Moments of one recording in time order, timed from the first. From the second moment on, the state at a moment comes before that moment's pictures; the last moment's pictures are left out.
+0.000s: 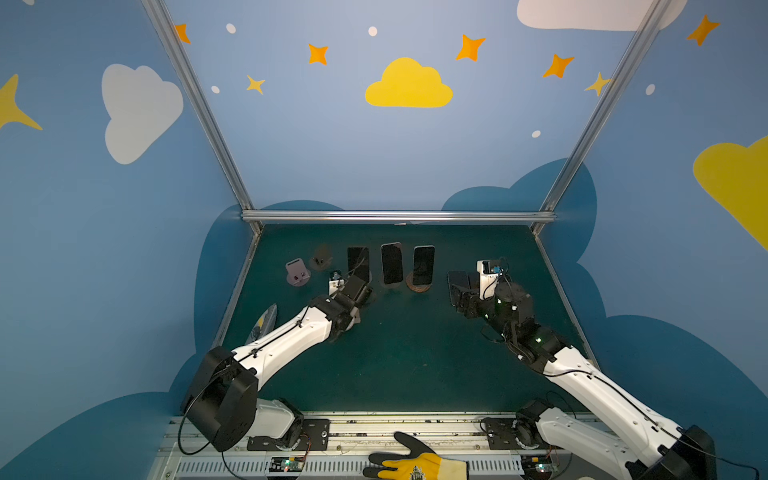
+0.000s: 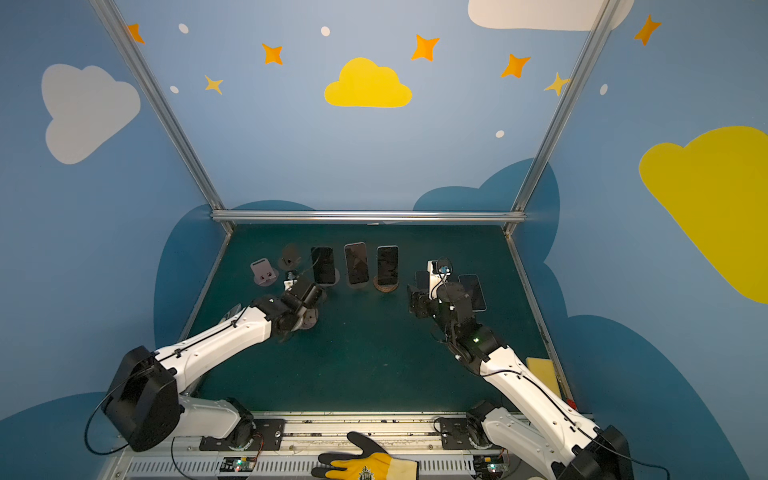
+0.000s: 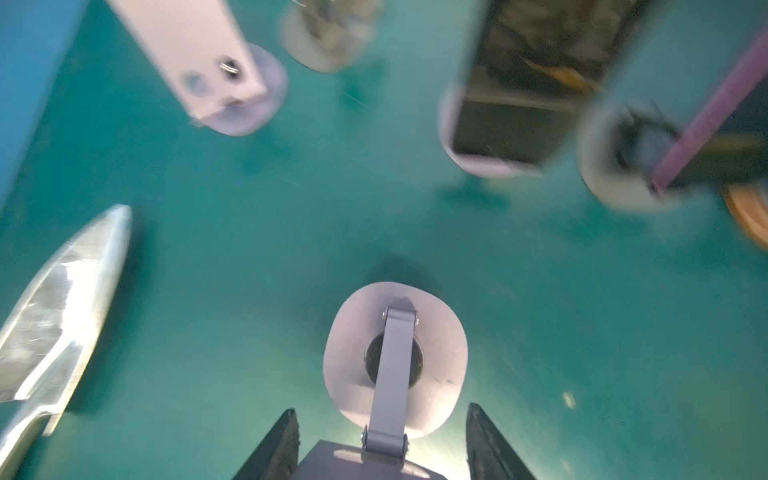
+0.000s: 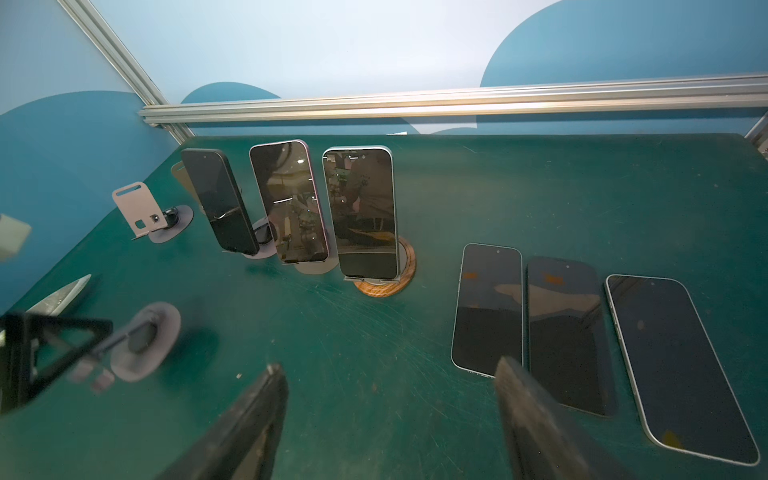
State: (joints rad) left arm -0.54 1.38 0.95 -0.68 -0.49 -0.70; right arm 0.60 0.94 0.70 -0.15 0.19 0.26
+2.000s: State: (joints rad) left arm -0.13 1.56 1.41 -0.67 -0.26 -0.56; right arm 0.70 1.12 0.70 -0.13 0.25 0.23
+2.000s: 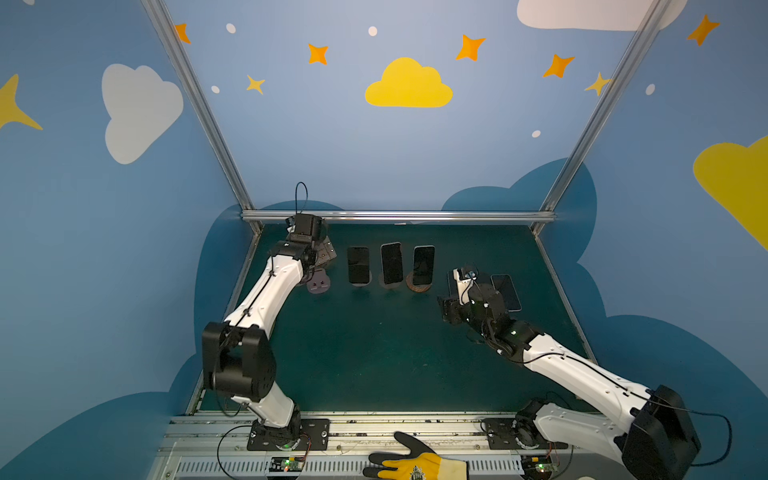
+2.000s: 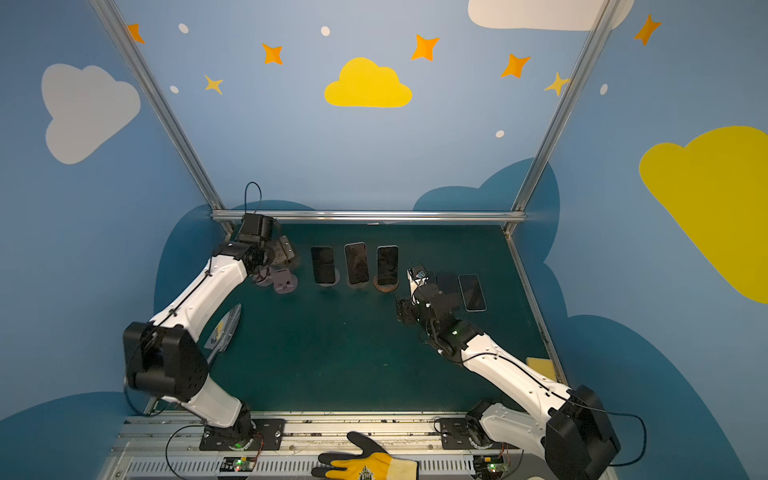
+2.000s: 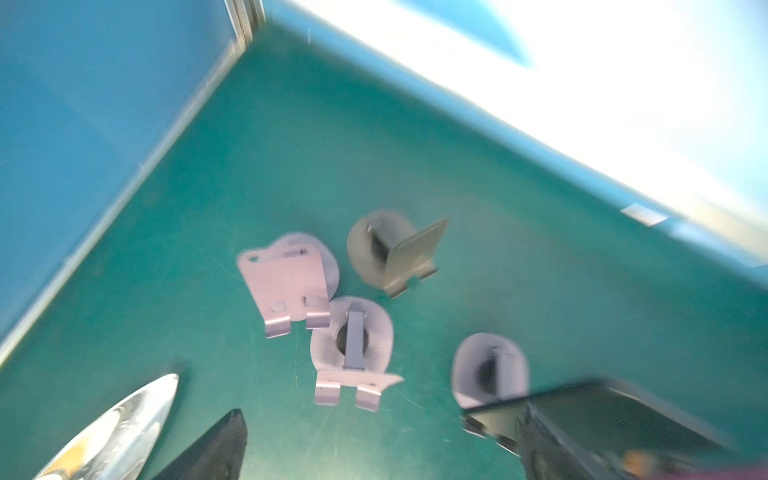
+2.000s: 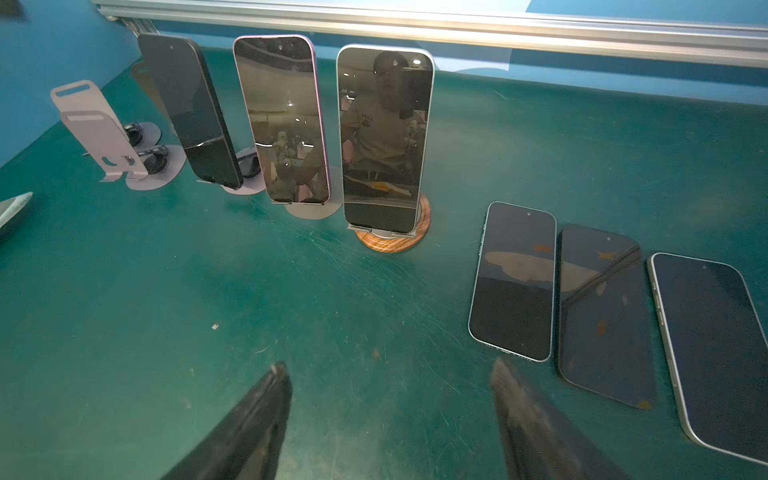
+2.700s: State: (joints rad) left arm -0.18 1.03 1.04 -0.10 -0.10 -0.68; right arm 0.71 1.14 0.80 -0.12 0.47 0.36
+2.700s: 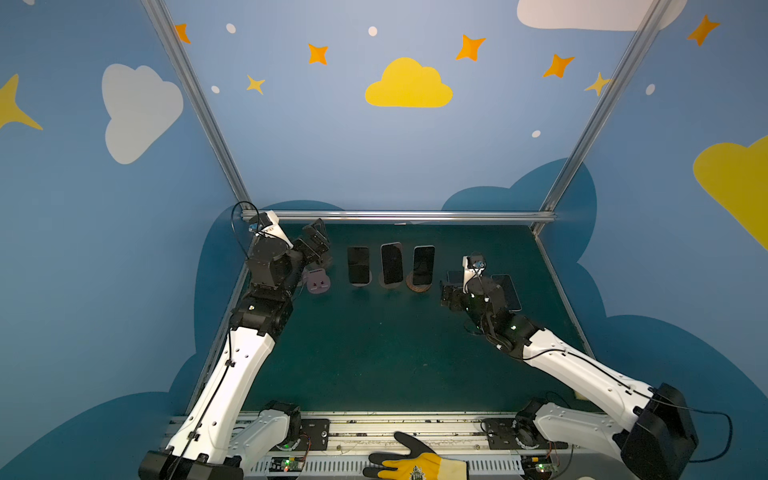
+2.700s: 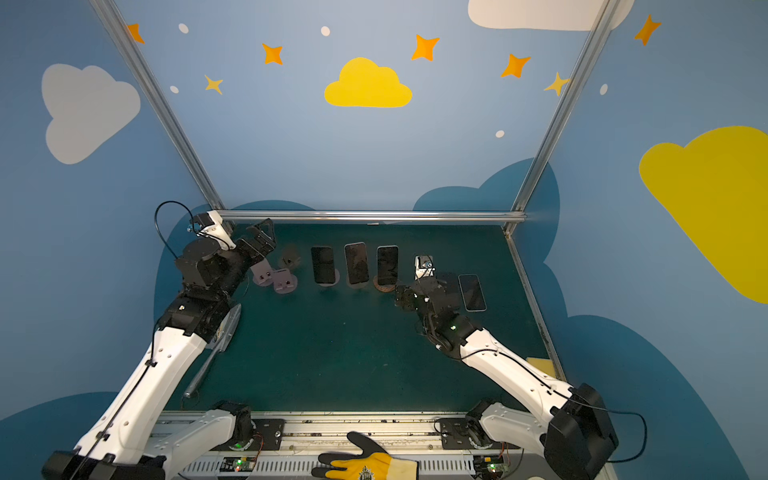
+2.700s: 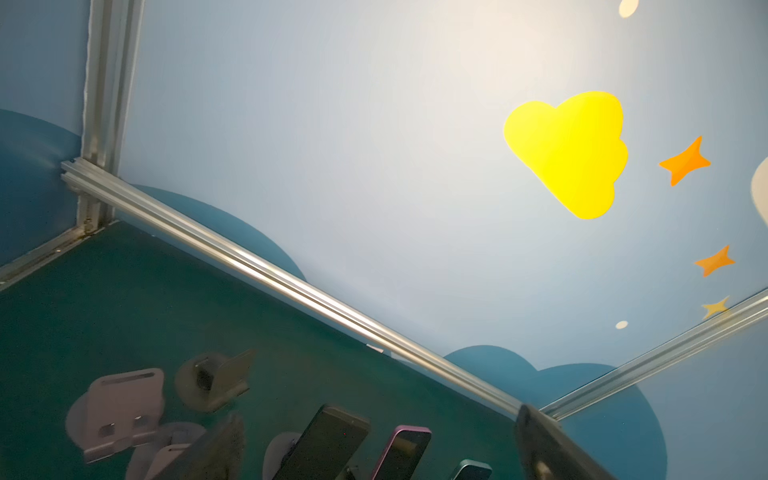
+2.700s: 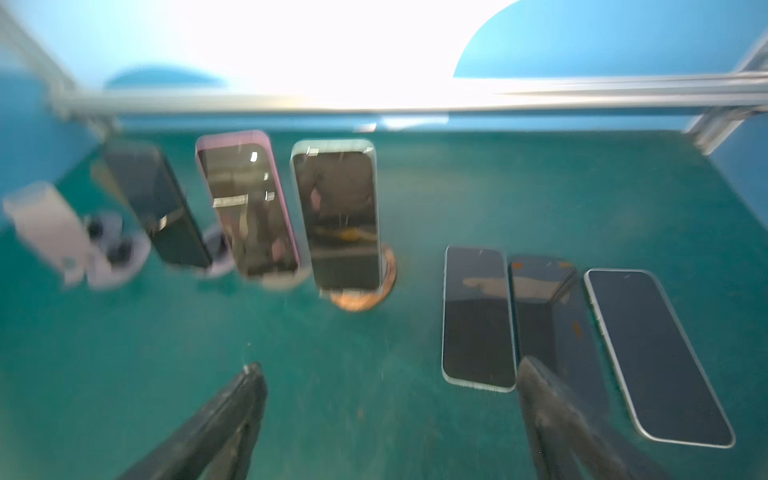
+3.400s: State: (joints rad) left arm -0.18 1.16 0.88 -0.02 -0.05 -0.86; right arm 0.68 0.99 0.91 -0.29 0.34 0.46
